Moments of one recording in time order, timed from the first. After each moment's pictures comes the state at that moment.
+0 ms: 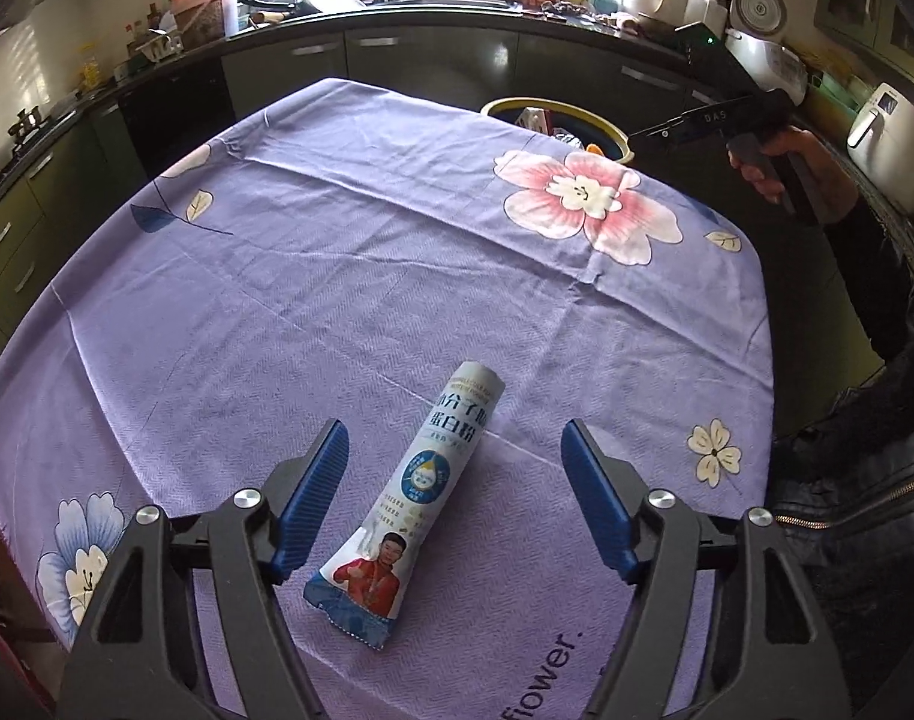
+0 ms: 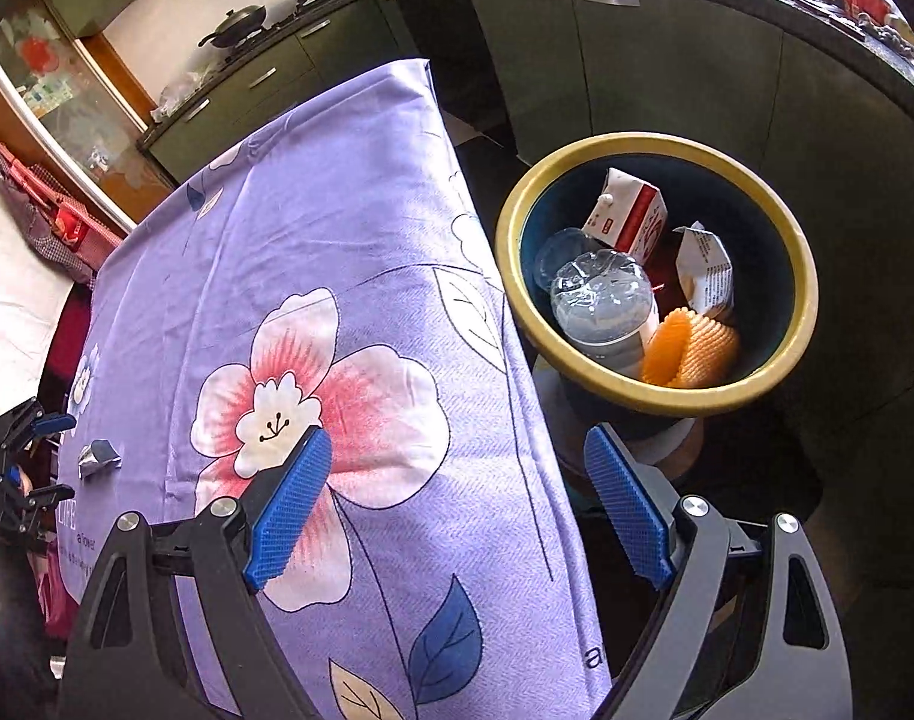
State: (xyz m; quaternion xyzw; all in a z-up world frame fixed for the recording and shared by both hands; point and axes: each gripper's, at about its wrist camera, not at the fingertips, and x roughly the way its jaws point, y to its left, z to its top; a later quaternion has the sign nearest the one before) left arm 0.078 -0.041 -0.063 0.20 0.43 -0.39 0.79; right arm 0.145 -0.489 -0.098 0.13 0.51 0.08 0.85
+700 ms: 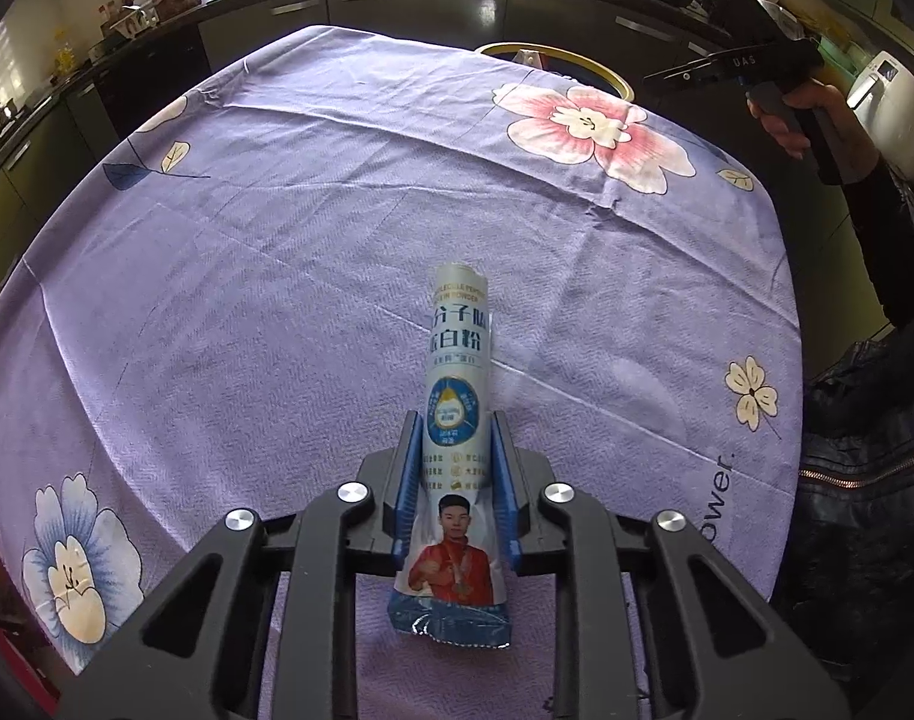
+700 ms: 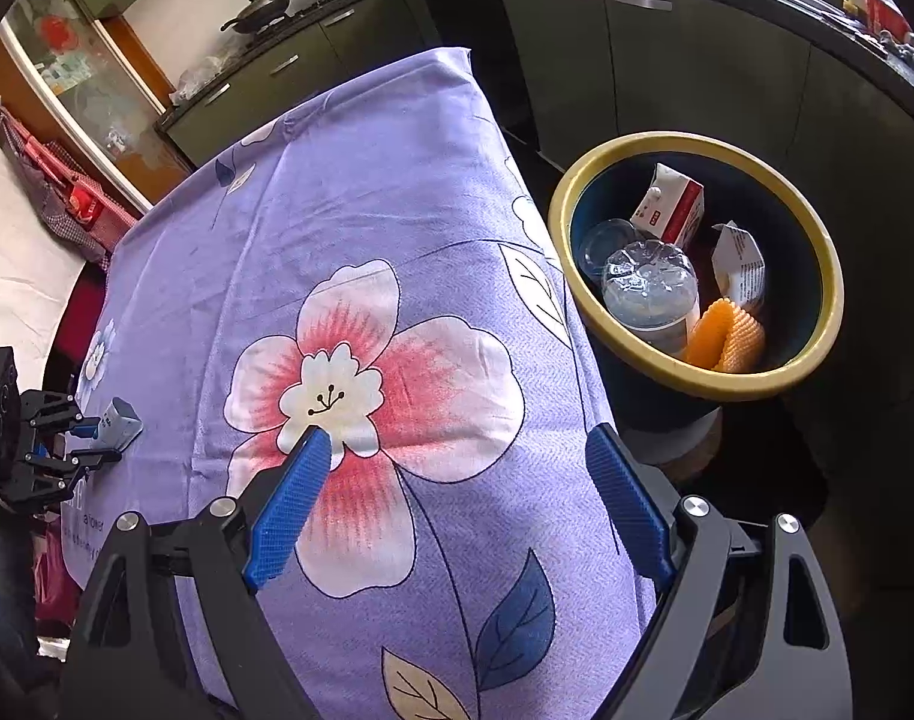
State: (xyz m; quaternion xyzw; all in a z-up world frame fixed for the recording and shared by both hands) left arm 0.084 -0.036 -0.090 0.23 0.46 -0.39 0.76; right arm 0.139 -0.461 -0.095 0.12 0.51 0.11 0.85
